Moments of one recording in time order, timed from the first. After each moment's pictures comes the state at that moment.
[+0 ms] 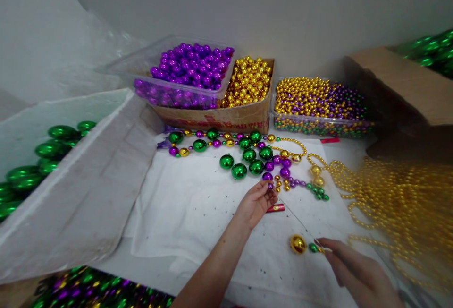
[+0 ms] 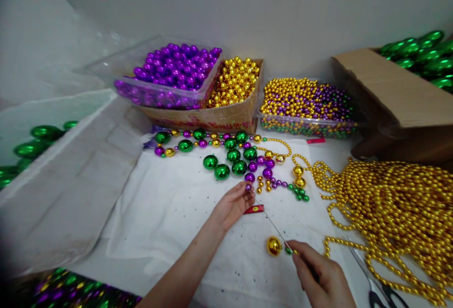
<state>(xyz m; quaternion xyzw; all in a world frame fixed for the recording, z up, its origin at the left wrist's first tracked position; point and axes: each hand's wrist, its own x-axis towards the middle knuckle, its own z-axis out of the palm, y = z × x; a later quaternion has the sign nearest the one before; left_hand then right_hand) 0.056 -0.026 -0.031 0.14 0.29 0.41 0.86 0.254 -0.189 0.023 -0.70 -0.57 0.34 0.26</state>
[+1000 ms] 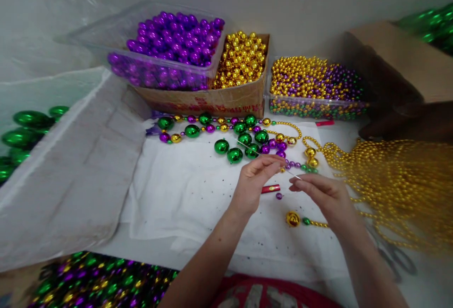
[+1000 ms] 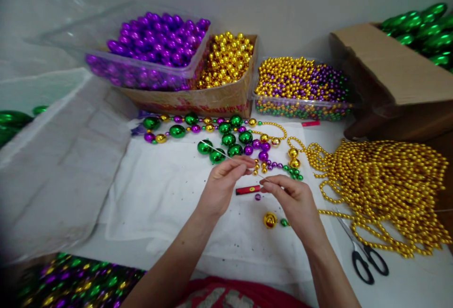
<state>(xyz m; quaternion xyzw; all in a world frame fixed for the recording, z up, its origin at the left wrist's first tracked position) 0.068 -0.039 0.052 0.46 0.31 0.48 0.67 0.222 -0.105 0.057 -0.61 -0.47 0.43 0.47</state>
